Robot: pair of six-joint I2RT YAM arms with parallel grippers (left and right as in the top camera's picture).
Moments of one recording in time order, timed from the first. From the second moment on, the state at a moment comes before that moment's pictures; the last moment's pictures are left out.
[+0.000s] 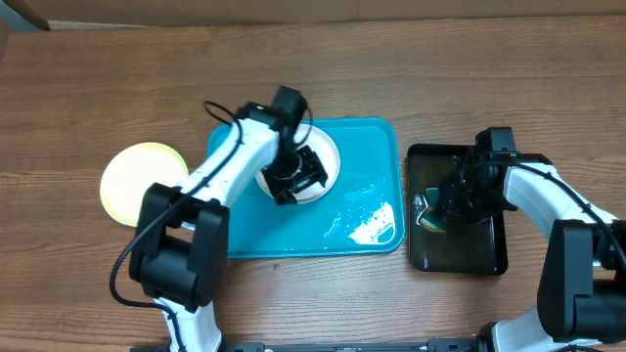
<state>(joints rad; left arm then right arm) -0.40 1.96 1.42 -1.01 0.32 -0.86 -0.02 1.72 0.92 -0.74 -0.31 0.23</state>
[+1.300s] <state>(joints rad) -0.47 1.96 1.31 -0.90 0.13 -1.29 -0.02 1.72 0.92 -0.74 -0.31 0.23</state>
